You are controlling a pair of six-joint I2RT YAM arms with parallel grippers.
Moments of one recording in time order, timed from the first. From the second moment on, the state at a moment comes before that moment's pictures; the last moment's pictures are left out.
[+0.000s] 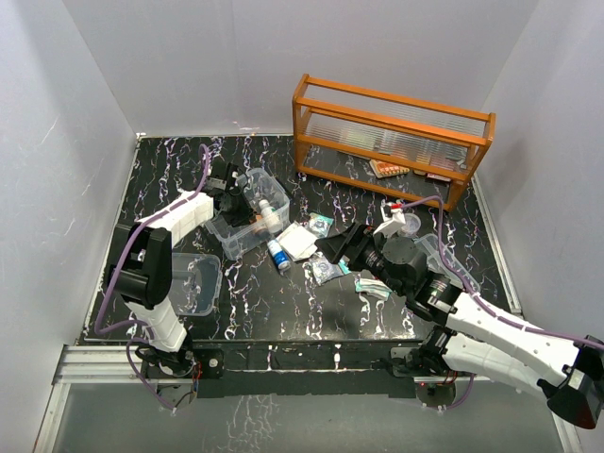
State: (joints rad) left arm -0.30 1.74 1.17 -0.44 0.05 -0.71; right arm 0.88 0.80 0.57 0.02 0.22 0.88
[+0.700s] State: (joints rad) left arm -0.30 1.78 1.17 -0.36 0.15 -0.69; right arm 0.88 1.19 0.70 -0.12 0.30 0.91
